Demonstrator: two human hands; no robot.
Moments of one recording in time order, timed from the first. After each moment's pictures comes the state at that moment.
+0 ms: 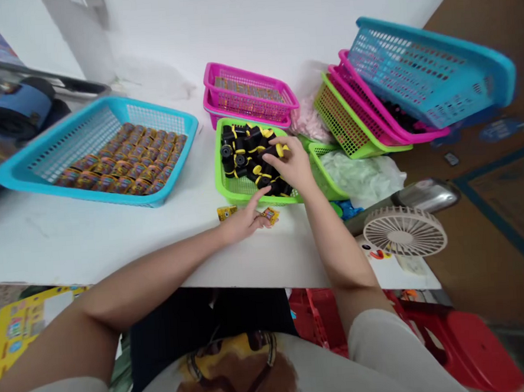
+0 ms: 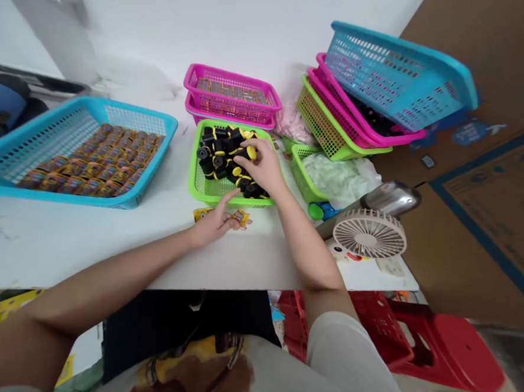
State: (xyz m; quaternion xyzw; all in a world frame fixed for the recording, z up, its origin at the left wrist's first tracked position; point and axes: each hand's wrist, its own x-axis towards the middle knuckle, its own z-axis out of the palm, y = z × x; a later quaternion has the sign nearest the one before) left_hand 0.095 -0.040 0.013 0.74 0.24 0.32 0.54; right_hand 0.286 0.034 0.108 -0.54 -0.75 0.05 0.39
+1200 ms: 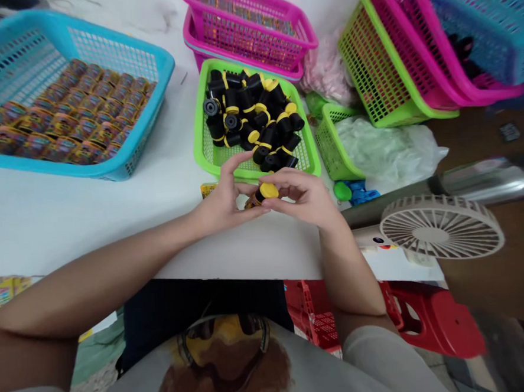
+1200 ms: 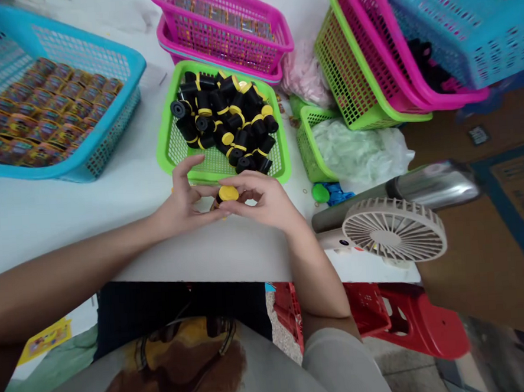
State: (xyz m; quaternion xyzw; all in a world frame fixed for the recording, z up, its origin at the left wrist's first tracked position) left_hand 0.094 -0.048 0.021 0.73 0.14 0.49 0.45; right_hand 0.303 -0.074 0.079 -0.37 -0.76 0.37 0.39
